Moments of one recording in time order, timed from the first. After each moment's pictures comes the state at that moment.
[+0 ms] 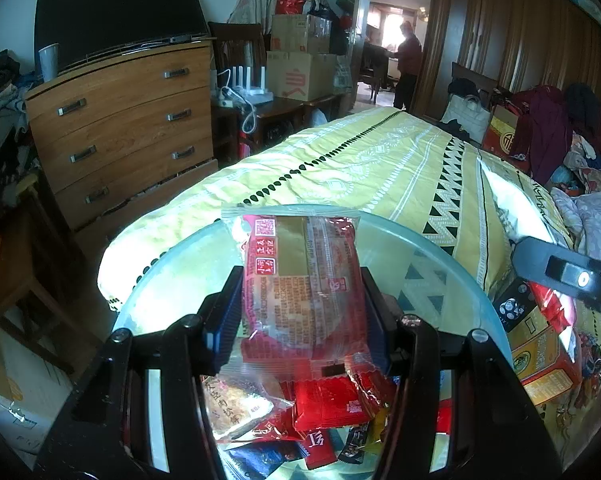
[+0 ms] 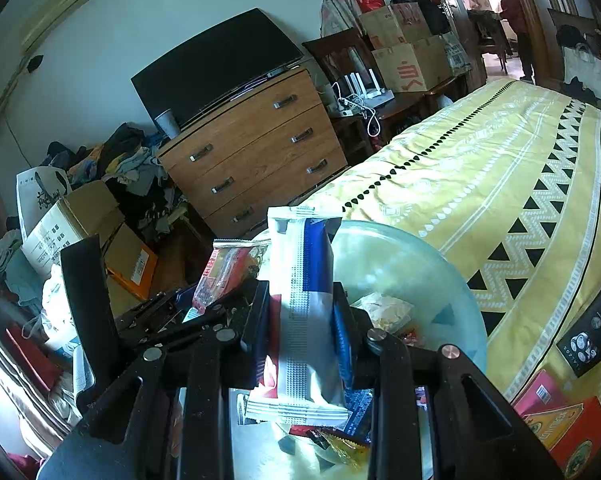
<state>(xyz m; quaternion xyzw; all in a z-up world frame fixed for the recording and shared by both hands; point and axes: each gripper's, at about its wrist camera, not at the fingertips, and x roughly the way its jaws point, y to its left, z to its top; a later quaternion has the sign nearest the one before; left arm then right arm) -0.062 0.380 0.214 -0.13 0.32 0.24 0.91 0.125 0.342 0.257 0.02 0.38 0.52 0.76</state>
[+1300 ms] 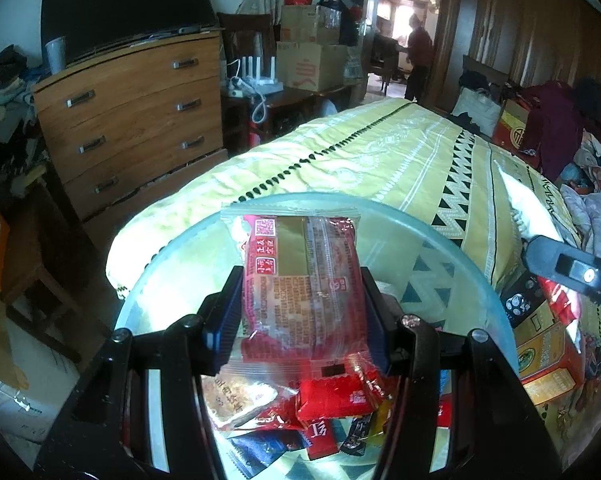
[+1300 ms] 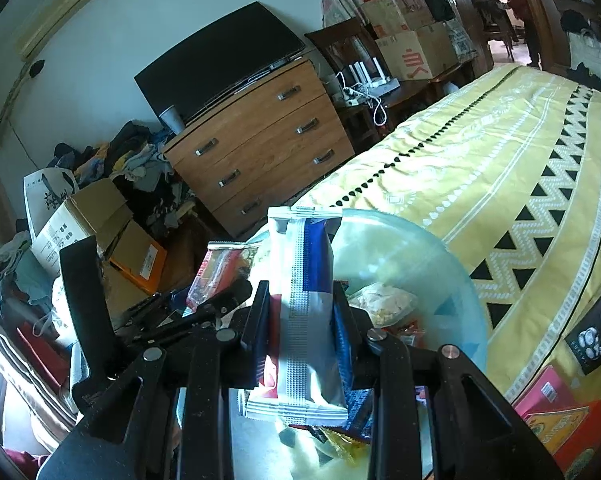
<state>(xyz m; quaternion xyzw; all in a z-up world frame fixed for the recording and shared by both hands) -0.060 0.378 0.214 -0.13 0.34 0.26 0.90 0.140 0.332 0.248 0.03 0.40 0.53 0.75</state>
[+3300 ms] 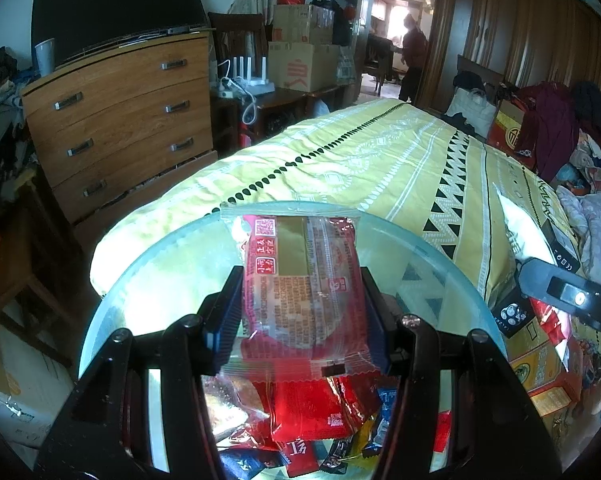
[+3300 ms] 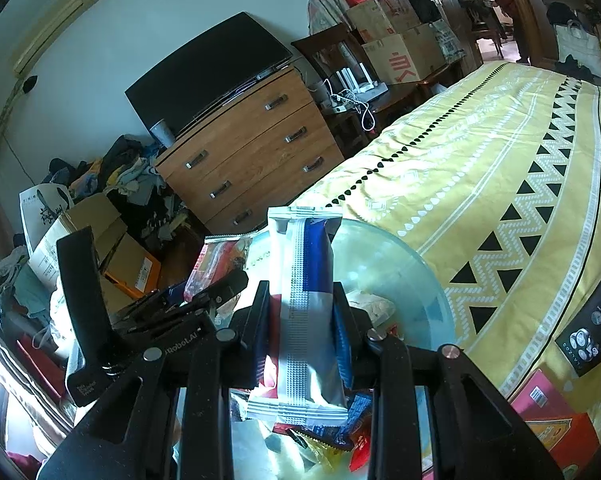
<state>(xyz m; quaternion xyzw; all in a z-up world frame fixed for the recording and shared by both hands) -0.033 0.371 0.209 -0.14 0.34 0.25 0.90 0.164 0.320 0.232 0.05 0.40 0.52 0.75</state>
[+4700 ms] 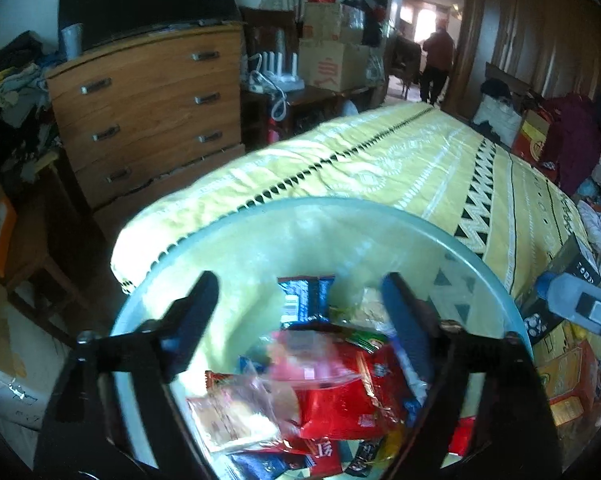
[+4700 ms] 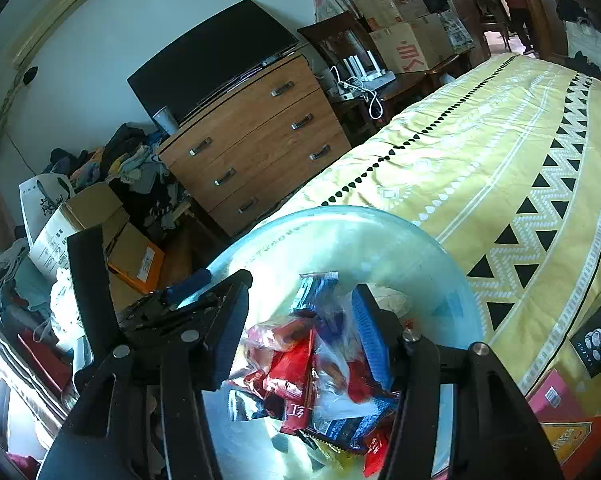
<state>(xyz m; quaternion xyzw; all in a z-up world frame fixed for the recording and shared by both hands) -0.050 0.393 0.199 -0.15 0.33 0.30 0.88 0.158 0.342 0.226 0.03 0.41 0.53 0.74</state>
